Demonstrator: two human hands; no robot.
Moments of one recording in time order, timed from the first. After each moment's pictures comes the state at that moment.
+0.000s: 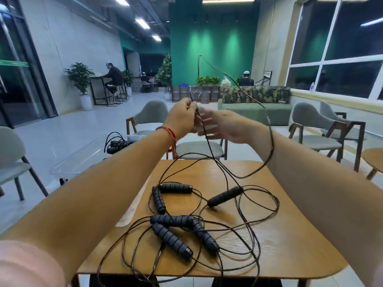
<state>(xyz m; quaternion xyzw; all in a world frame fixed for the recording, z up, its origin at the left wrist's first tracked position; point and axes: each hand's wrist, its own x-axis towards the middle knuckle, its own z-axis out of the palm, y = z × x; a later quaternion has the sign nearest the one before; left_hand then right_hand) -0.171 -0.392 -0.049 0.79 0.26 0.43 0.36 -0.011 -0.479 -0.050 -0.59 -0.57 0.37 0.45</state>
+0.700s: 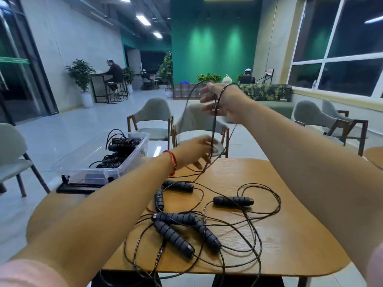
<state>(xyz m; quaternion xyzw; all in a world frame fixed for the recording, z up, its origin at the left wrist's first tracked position) -0.176 -0.409 -0.121 0.83 0.22 0.17 0.48 -0.032 -0.464 0.001 -0.58 -0.47 0.30 0.60</state>
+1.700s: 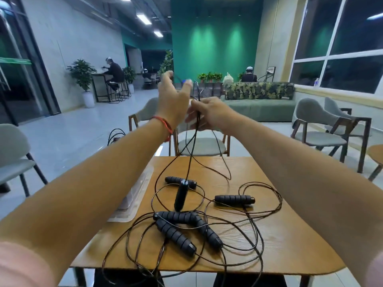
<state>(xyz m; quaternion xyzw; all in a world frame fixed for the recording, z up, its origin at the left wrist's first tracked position) -0.186 -0.385 -0.024 0.71 0.28 0.57 0.30 -0.059 -0.467 -0.036 -0.60 -0.57 0.28 0.49</state>
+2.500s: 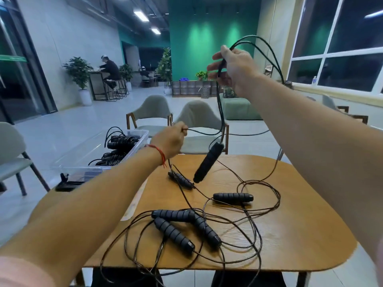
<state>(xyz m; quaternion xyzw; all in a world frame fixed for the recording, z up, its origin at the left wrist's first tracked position) -0.209 -0.368 -0.117 0.89 0.32 0.28 0.14 -0.019 -0.470 0.047 -0.53 -0.46 0.20 0.68</state>
